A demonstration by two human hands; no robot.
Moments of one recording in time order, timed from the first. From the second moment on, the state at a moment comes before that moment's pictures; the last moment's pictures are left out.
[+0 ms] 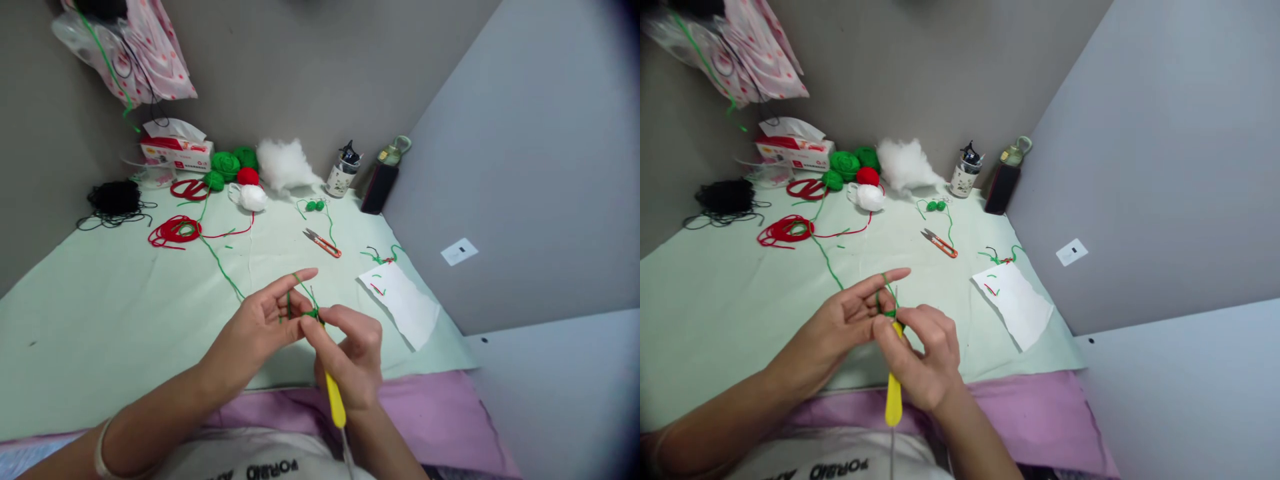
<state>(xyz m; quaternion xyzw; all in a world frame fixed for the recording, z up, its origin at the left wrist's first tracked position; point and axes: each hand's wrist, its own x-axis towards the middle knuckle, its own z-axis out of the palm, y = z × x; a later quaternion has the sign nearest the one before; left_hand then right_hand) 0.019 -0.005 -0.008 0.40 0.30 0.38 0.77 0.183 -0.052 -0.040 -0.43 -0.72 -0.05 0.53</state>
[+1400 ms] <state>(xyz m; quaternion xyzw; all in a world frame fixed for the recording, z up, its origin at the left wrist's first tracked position) 0.011 0.035 0.003 0.50 0.24 0.25 0.79 0.192 0.018 0.013 -0.43 -0.62 0.13 0.64</state>
